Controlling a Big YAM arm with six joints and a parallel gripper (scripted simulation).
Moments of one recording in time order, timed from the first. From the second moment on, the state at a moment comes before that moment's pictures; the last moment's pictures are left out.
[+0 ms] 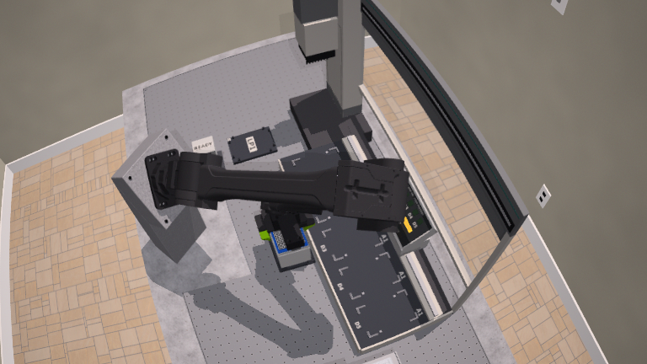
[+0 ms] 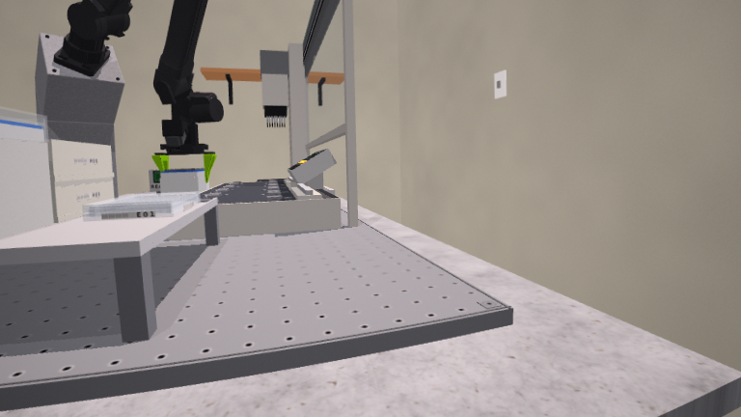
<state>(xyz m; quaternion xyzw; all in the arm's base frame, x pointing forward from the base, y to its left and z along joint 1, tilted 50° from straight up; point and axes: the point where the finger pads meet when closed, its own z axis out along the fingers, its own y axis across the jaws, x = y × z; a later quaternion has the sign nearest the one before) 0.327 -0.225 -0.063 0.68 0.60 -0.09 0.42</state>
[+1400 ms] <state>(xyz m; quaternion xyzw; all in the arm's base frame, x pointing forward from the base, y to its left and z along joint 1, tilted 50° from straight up) 0.317 -0.201 -0.035 0.68 0.59 -0.08 0.42</state>
